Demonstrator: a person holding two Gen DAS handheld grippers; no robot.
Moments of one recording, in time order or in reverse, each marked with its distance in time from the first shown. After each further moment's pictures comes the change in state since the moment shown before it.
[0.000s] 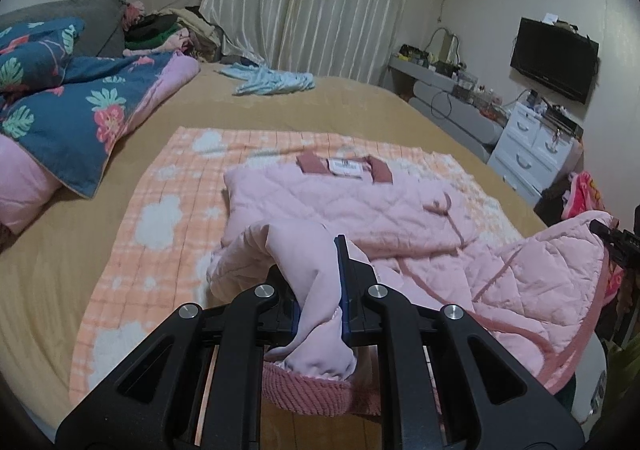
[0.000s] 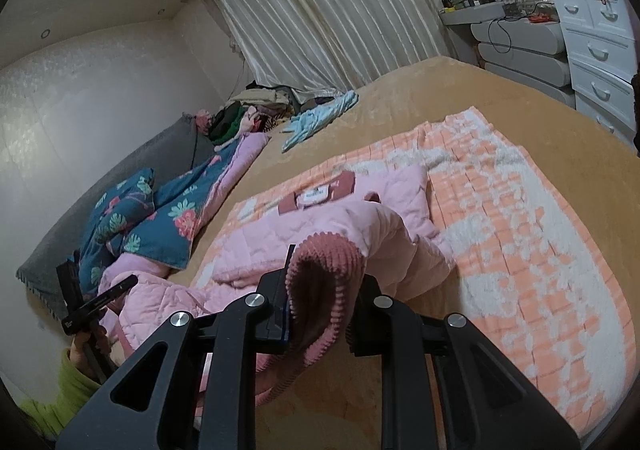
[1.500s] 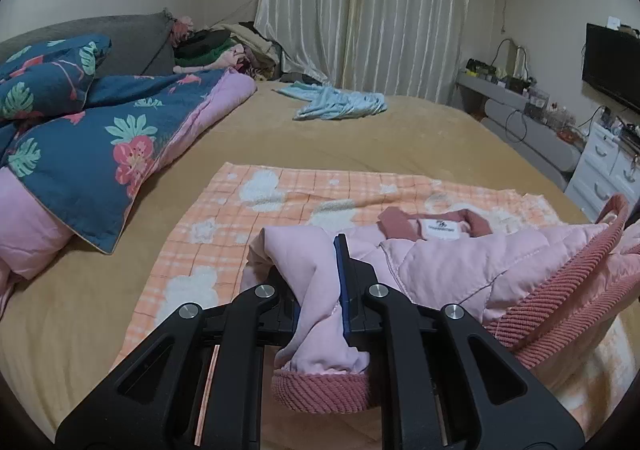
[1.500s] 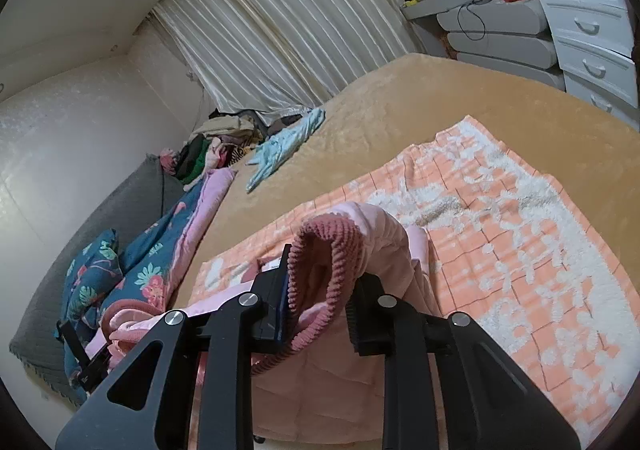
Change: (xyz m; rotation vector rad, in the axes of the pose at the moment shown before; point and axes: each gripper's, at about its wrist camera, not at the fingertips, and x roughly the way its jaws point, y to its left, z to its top) left arm 0.142 0.044 0.083 -0.020 -0.054 0.258; right arm 0.163 -0.070 0.106 0.153 -0.040 -0.067
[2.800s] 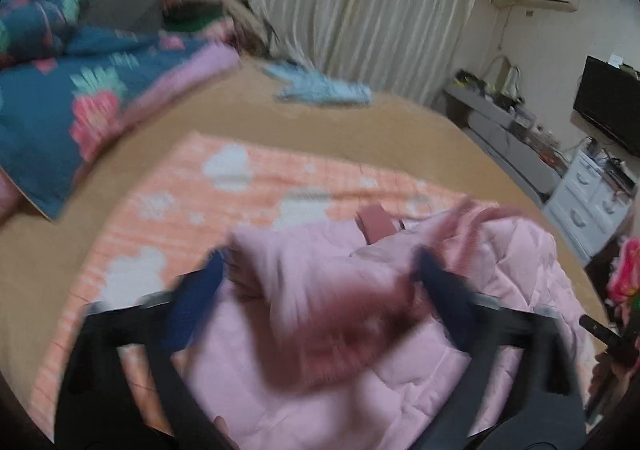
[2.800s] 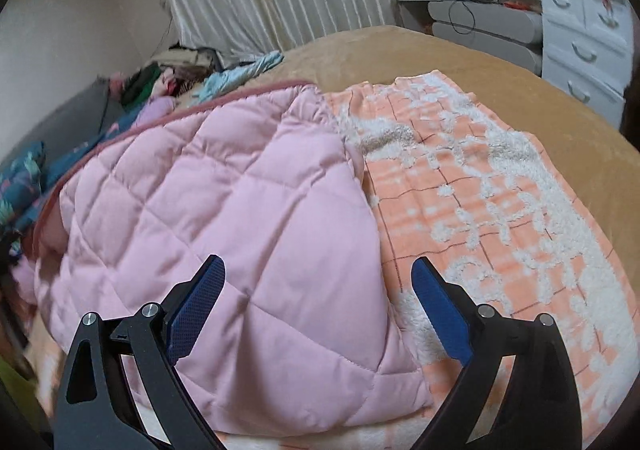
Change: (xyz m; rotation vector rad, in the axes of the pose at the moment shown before) left arm 0.039 0.009 -0.008 -0.102 -0.011 -0.096; right arm 0.079 -0.051 -0.083 -0.218 0.133 -0.244
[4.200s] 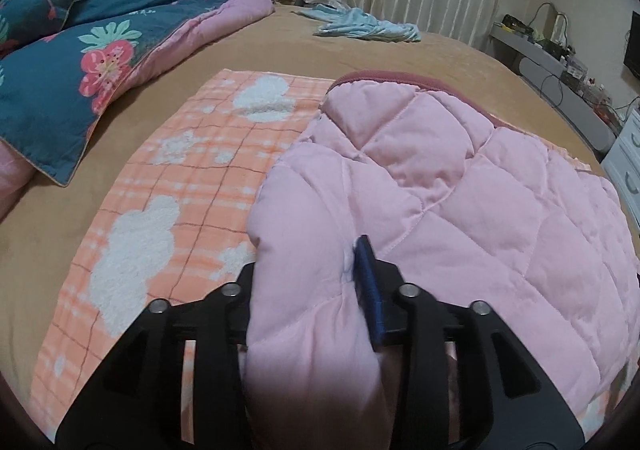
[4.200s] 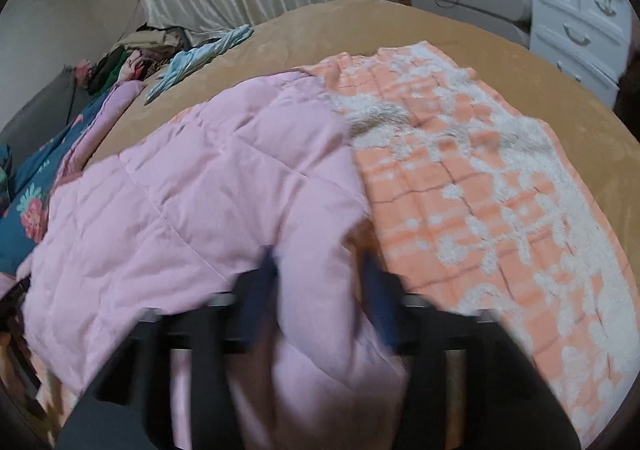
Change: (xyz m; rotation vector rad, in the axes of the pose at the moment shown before) left arm 0.083 0.014 -0.041 0.006 0.241 0.166; right arm 0.055 -0.011 0.025 0.072 0.101 -0.087
